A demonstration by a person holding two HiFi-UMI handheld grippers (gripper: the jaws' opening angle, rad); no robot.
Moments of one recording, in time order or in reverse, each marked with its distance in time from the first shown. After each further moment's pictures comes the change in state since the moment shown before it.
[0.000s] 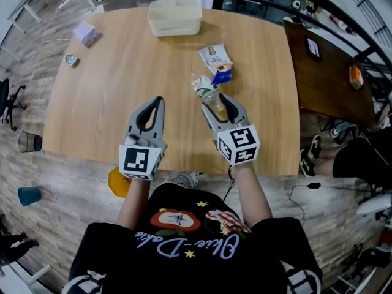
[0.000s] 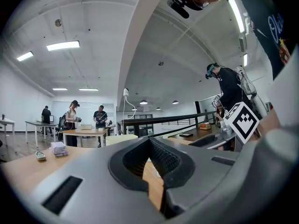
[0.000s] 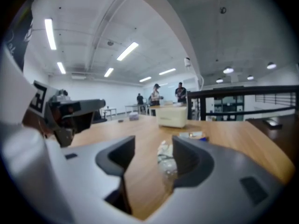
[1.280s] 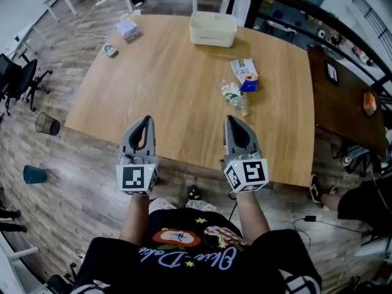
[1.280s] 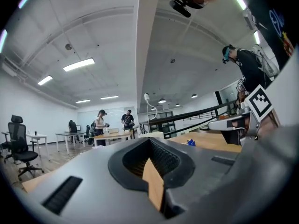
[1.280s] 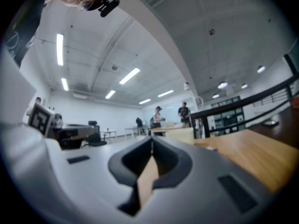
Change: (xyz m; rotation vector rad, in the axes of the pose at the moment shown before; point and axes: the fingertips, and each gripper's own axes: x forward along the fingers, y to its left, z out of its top) left arm -0.145 0.051 0.013 0.115 0.001 0.285; right arm -0.068 0.086 0.045 0.040 -0.310 0.000
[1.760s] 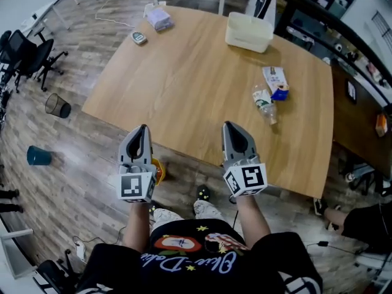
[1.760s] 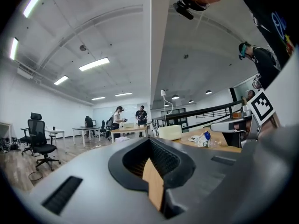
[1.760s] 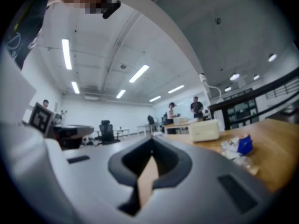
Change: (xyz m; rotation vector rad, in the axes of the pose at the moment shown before) left arm -0.073 0.096 -0.032 -0.063 0.081 0.191; right arm 0.044 0.096 -0.033 0.024 0.033 0.145
